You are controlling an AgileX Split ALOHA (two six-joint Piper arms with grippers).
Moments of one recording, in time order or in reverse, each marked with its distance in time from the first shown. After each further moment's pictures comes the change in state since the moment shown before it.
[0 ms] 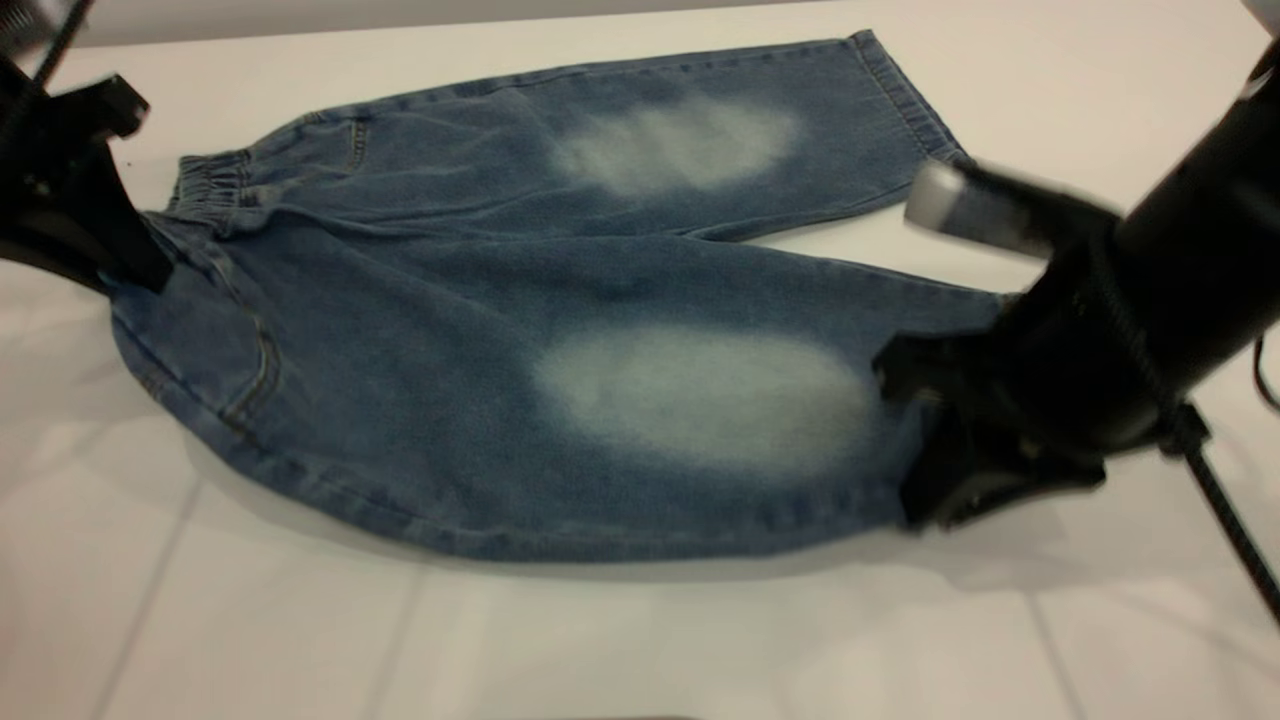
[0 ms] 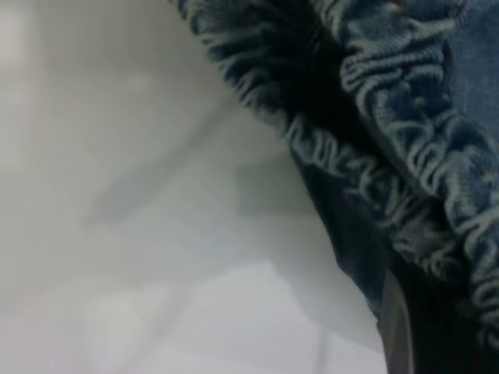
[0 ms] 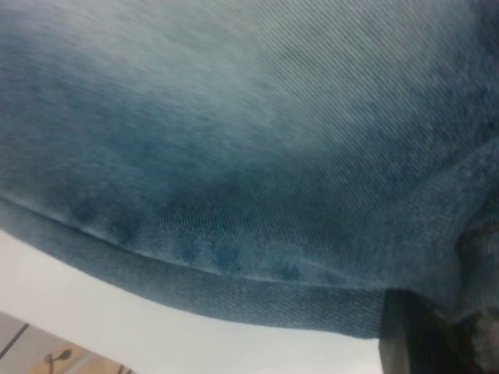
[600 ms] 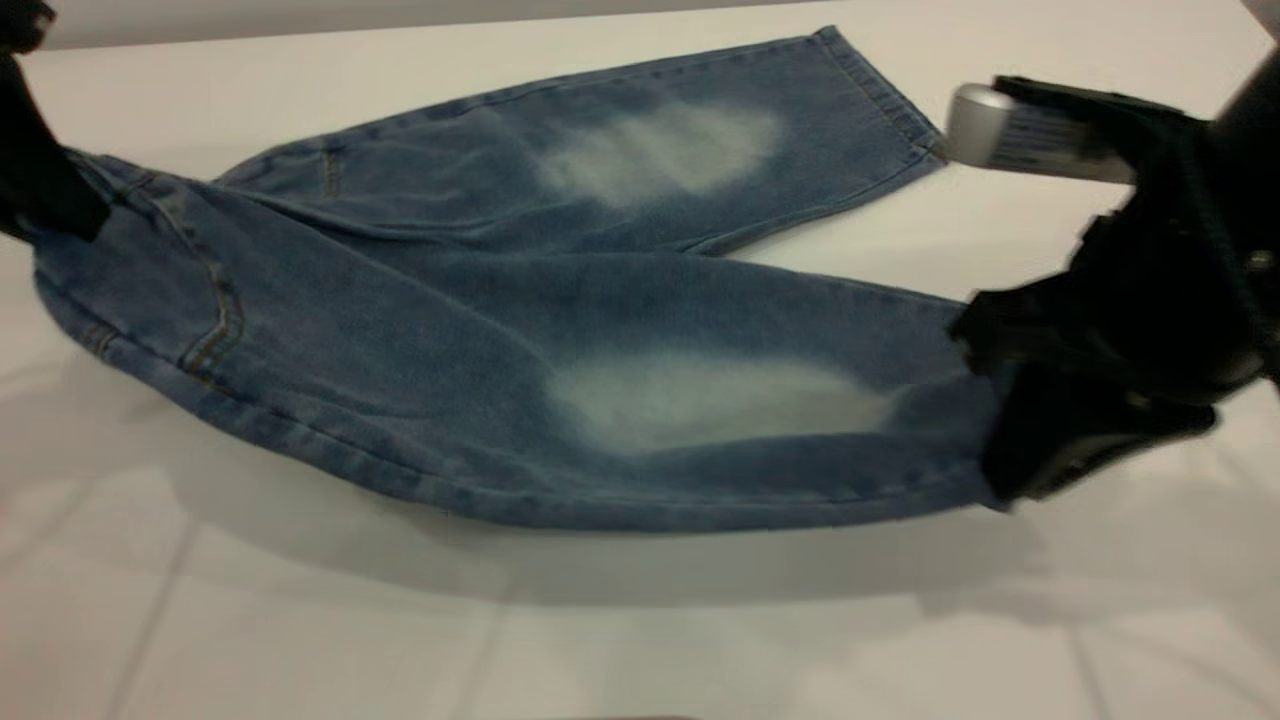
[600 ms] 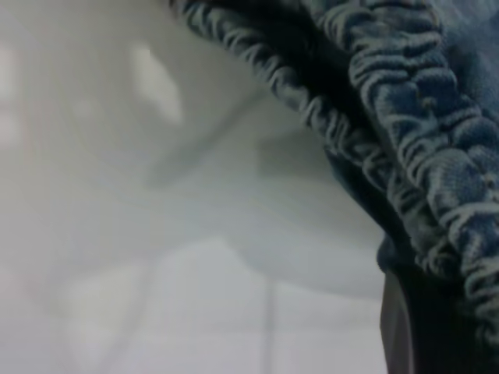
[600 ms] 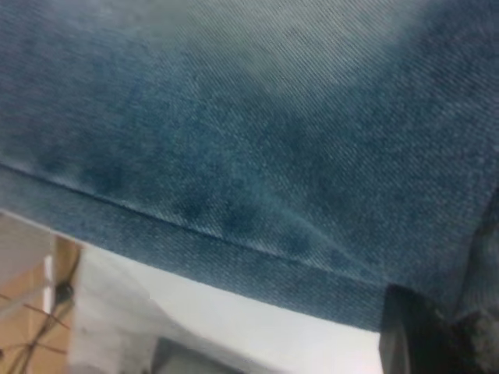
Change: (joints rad) left arm 0.000 -0.256 0.145 0.000 0.063 0.001; right arm 0.000 -0.214 0.038 -0.556 0.081 0.436
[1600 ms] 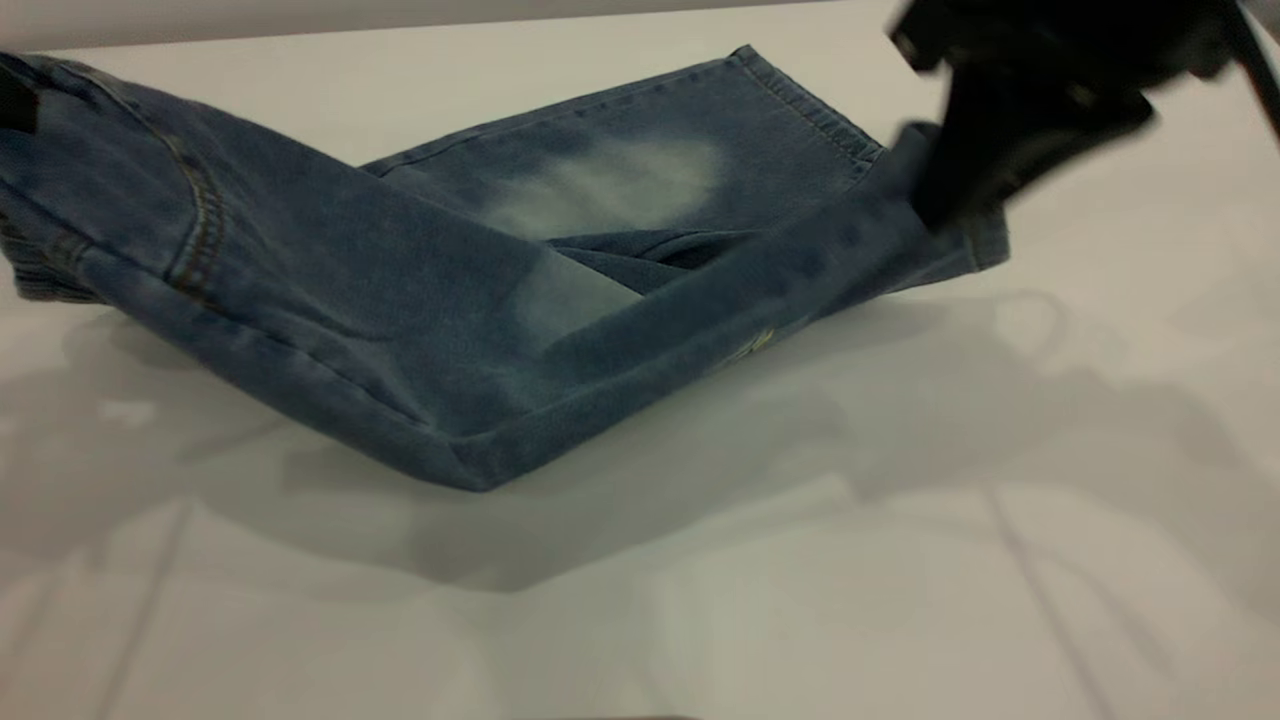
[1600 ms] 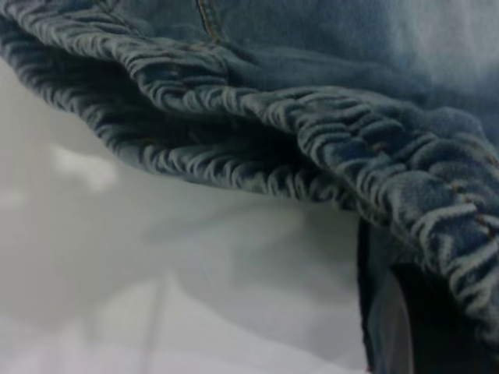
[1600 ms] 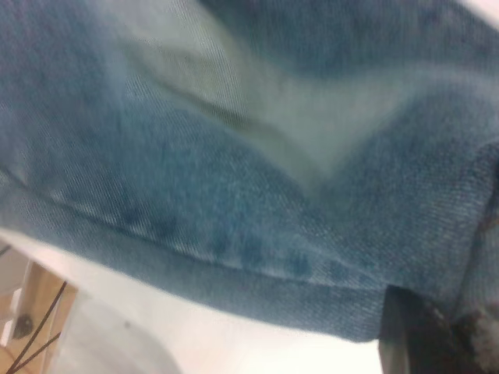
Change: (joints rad) left arm 0.000 -0.295 0.197 -0.186 -0.176 -0.156; right arm 0.000 -0.017 -0.399 -0.260 0.217 0.154
